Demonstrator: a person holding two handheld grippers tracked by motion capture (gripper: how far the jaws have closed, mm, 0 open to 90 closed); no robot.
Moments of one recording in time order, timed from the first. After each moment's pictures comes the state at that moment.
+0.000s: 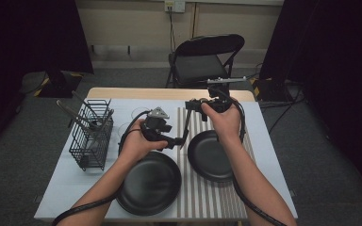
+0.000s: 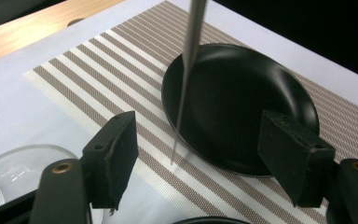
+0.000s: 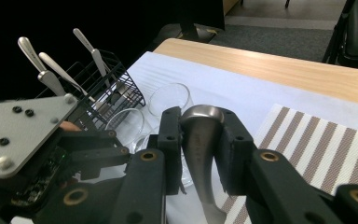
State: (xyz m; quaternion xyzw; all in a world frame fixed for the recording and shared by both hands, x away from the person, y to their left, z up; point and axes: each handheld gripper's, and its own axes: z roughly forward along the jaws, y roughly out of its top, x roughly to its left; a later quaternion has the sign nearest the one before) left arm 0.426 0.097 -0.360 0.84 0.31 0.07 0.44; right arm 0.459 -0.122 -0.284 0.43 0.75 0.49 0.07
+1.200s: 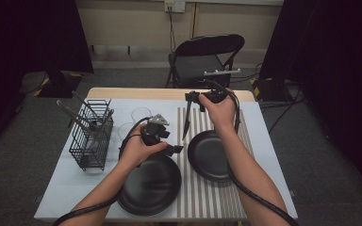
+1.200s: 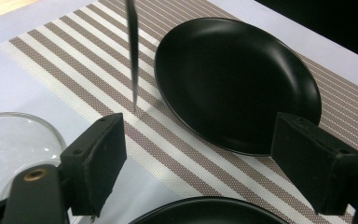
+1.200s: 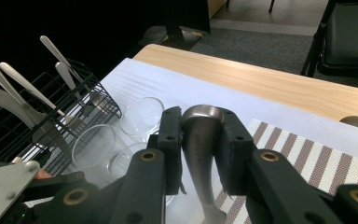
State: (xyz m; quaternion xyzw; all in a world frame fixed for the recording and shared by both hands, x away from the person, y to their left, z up) left arm 0.424 0.098 -0.380 0.85 0.31 0.05 0.42; right arm 0.495 -0.116 -0.287 0.44 0.75 0.48 0.10
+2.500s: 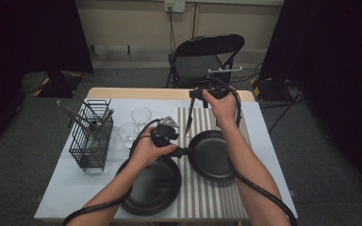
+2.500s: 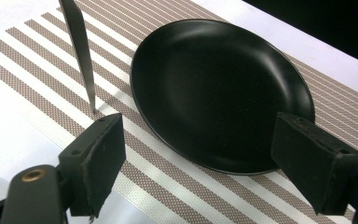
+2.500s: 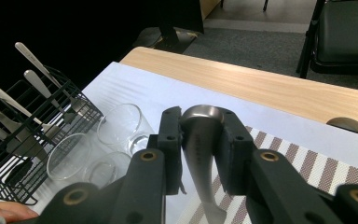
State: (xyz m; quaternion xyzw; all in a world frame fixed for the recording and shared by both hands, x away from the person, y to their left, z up) left arm 0.429 0.072 -0.392 0.85 0.29 0.04 0.43; right arm 0.522 -0.130 -0.301 0.46 0.75 0.48 0.09
